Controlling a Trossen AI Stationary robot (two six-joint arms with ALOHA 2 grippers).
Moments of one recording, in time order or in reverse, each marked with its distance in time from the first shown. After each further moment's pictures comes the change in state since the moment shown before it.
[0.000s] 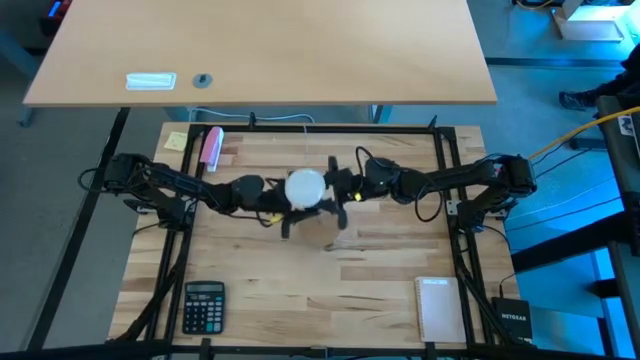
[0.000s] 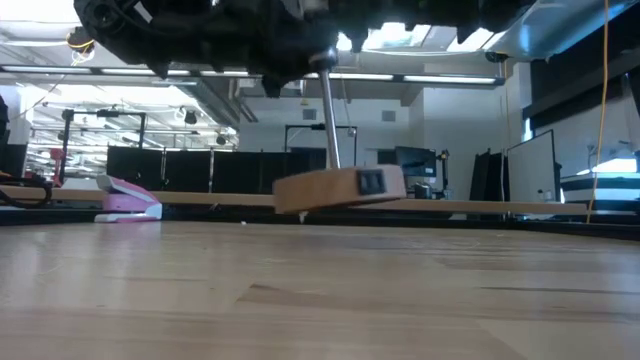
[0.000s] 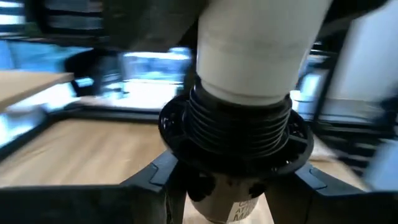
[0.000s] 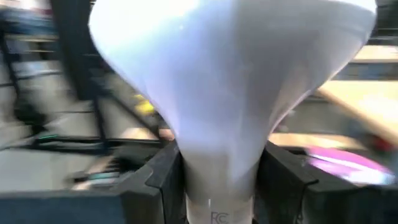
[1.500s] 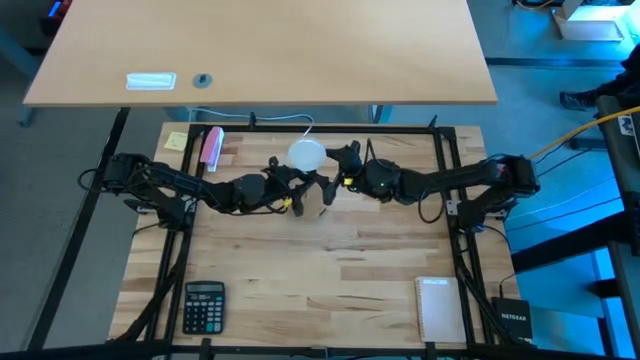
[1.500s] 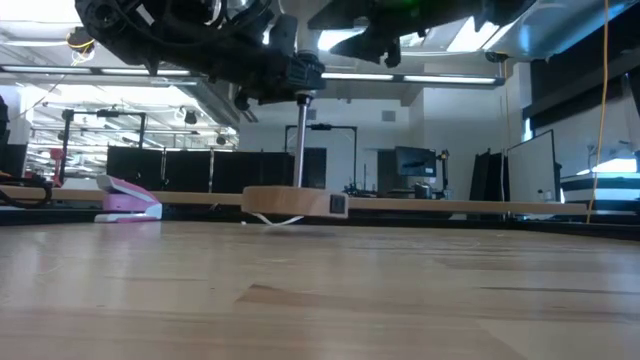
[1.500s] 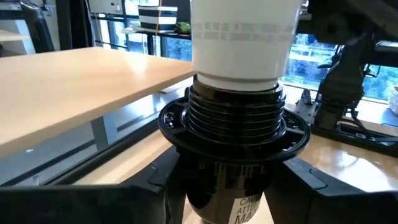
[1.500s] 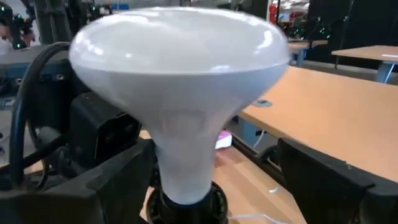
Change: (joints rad) left arm 0.007 -0.003 0.000 -0.060 -0.536 -0.018; right arm 0.002 -0.026 0.000 -0.068 0.636 0.059
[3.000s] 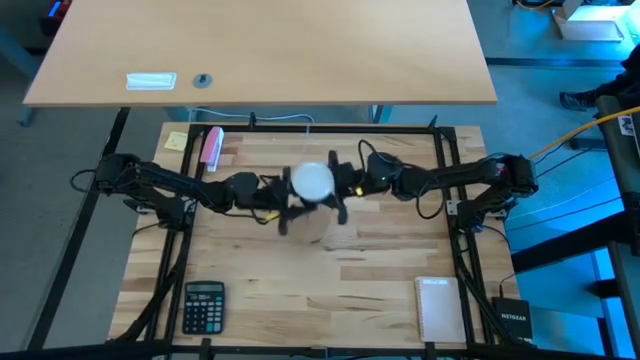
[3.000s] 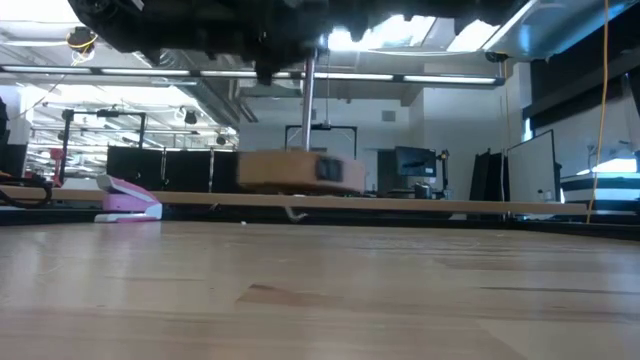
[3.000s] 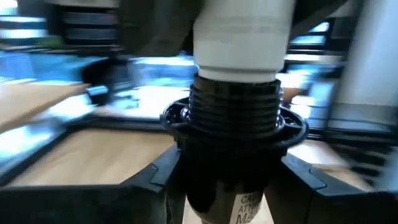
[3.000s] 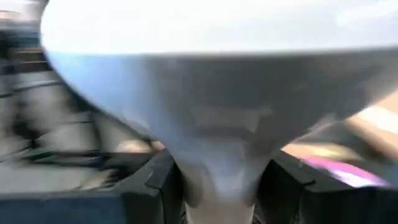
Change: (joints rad) left arm -0.022 -0.076 0.001 -0.005 0.487 0.051; right arm -0.022 0.007 0.038 0.051 -0.640 -0.029
